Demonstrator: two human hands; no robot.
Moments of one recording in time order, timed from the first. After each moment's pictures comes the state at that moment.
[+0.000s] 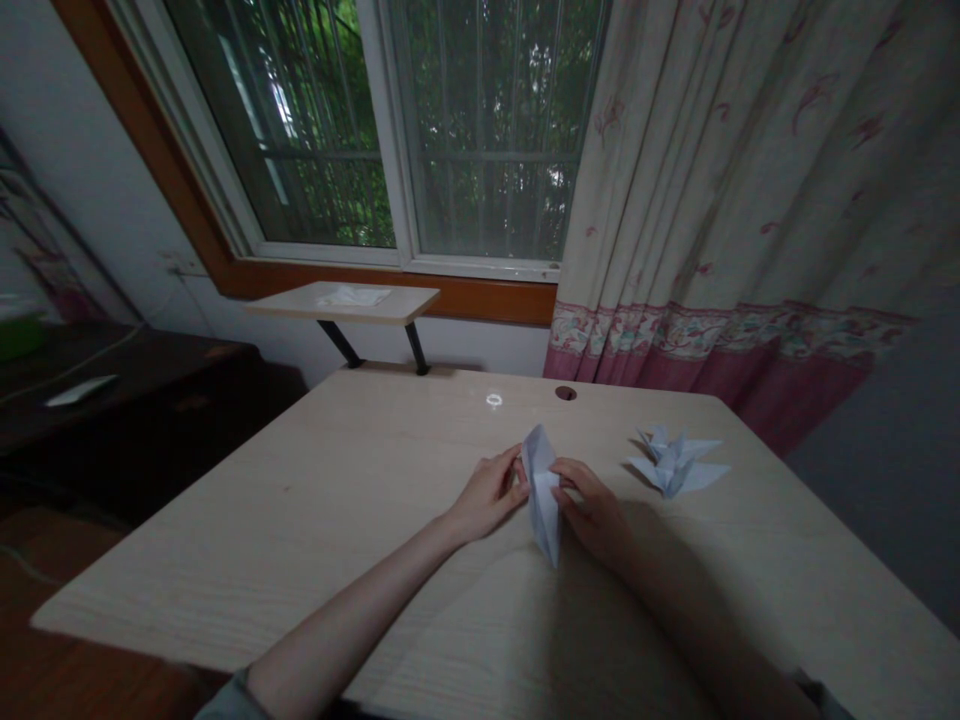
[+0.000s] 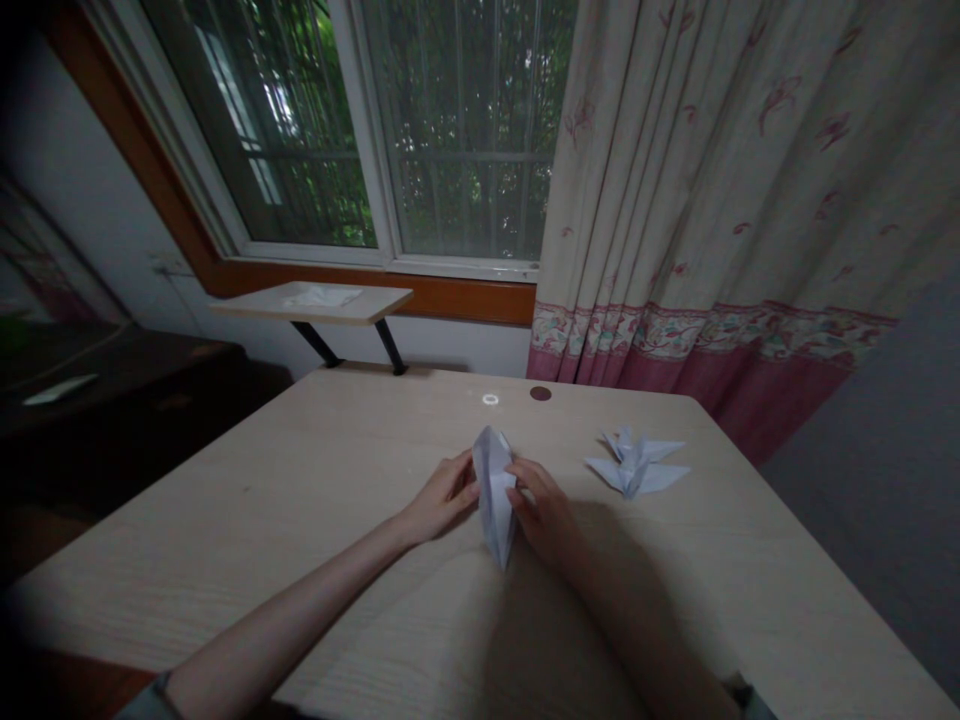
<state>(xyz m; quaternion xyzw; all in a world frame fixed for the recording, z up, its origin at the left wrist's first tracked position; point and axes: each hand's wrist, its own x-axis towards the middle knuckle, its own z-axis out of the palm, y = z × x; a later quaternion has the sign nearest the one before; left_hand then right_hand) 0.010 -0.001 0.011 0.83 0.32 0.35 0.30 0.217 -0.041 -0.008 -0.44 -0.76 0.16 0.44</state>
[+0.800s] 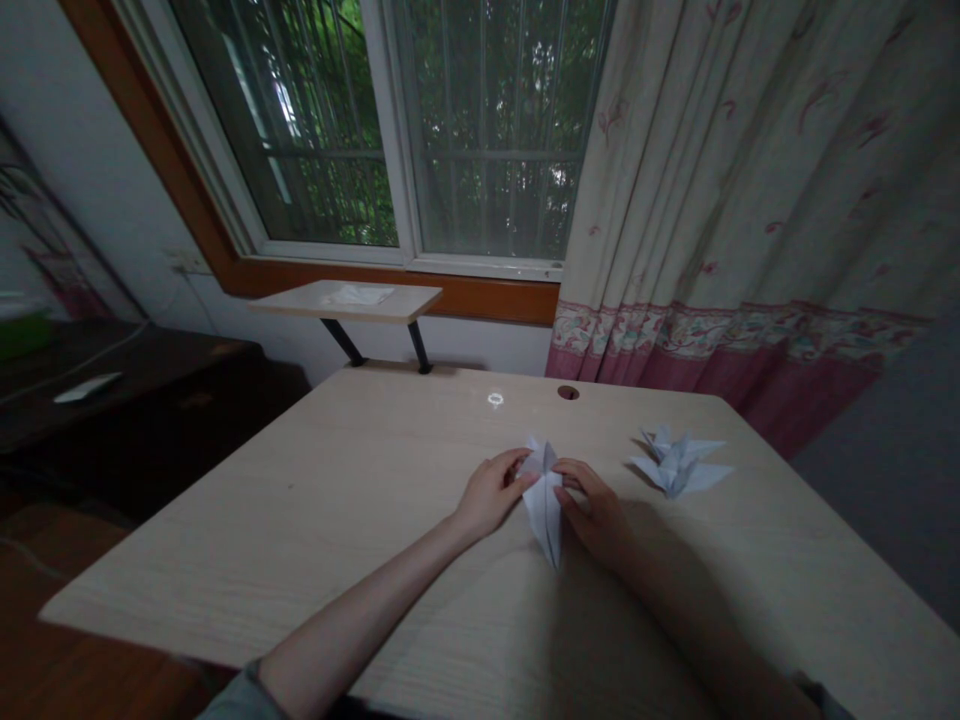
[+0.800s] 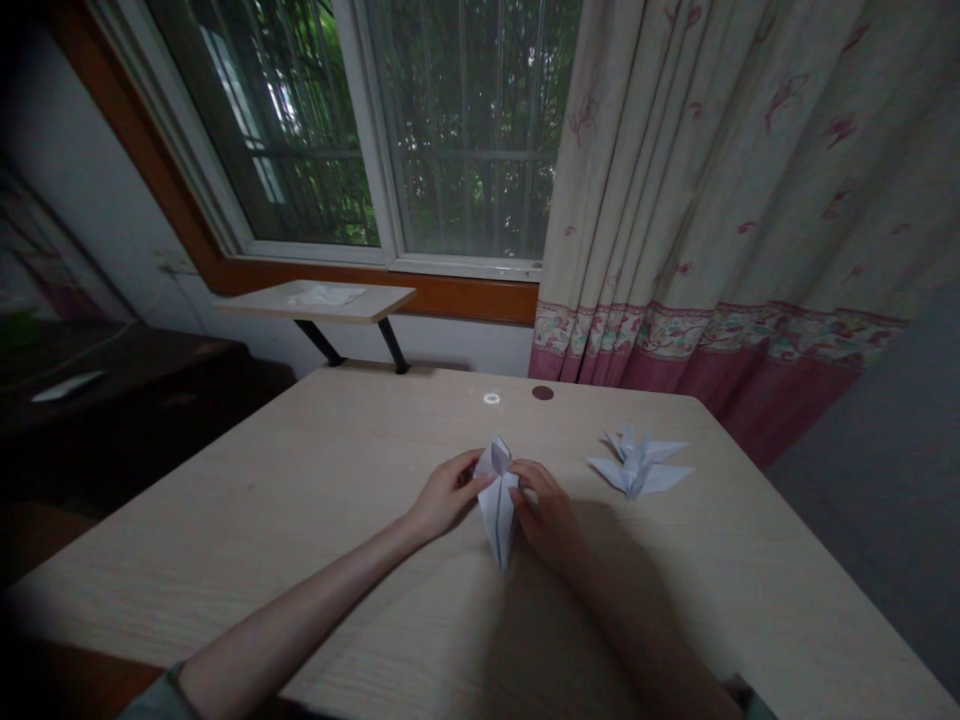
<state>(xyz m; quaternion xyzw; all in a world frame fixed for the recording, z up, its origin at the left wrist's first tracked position) 0.017 0.001 0.002 0.77 0.42 0.37 0.31 0.213 -0.041 -0.009 -0.44 -0.75 0.19 0.46</state>
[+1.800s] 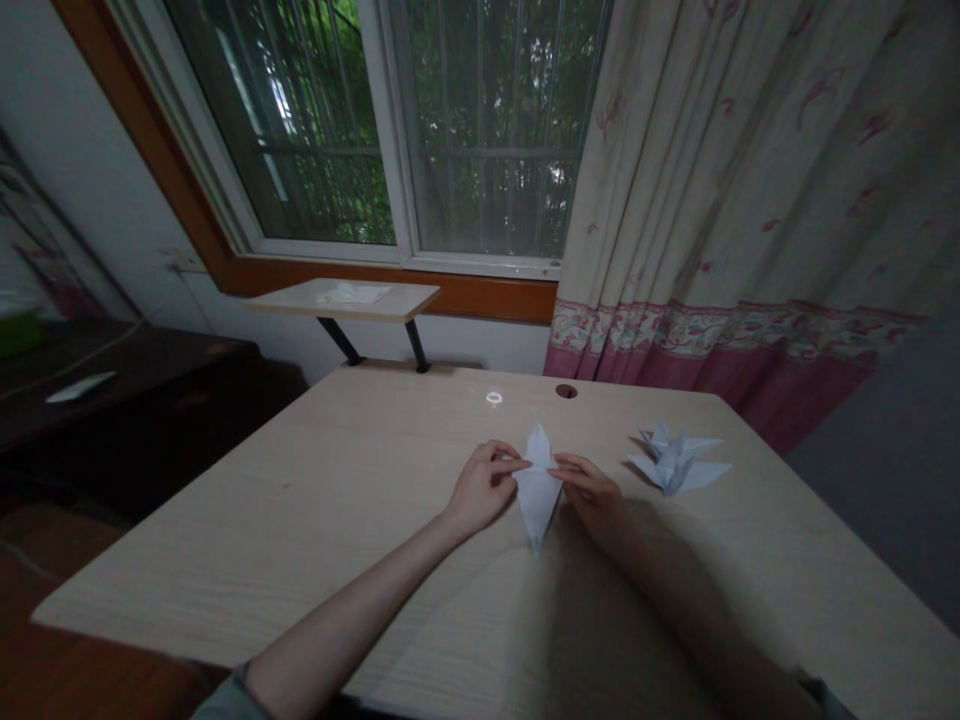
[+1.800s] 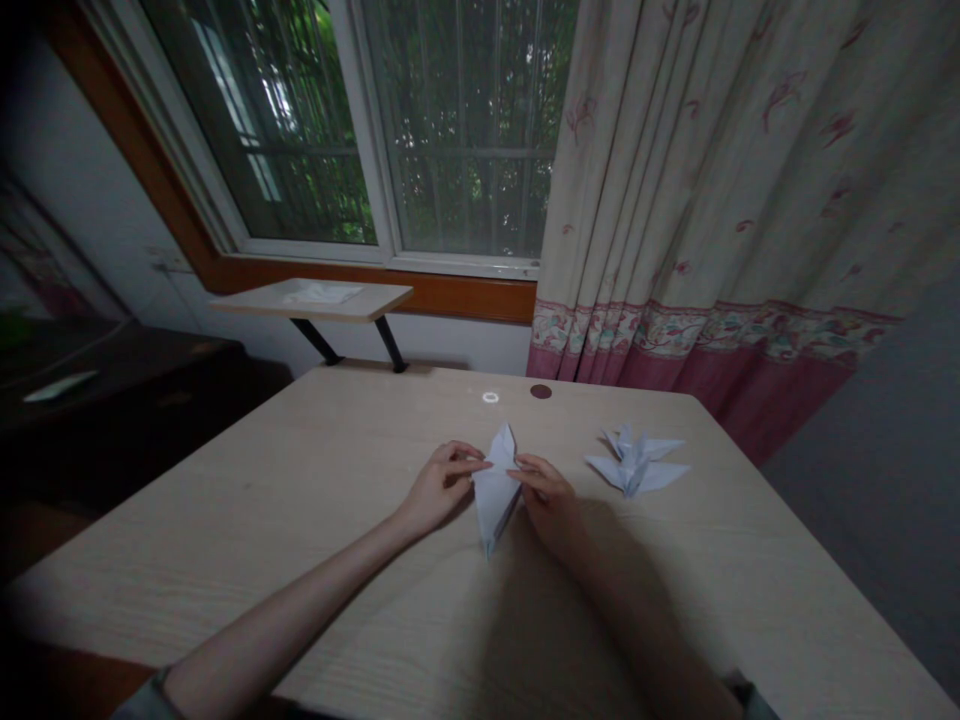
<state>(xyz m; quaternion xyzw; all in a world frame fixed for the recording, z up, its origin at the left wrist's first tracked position) 0.008 0.004 0.002 0.80 0.40 0.39 0.23 0.228 -0.026 -0.026 -0.44 -0.74 0.17 0.47</state>
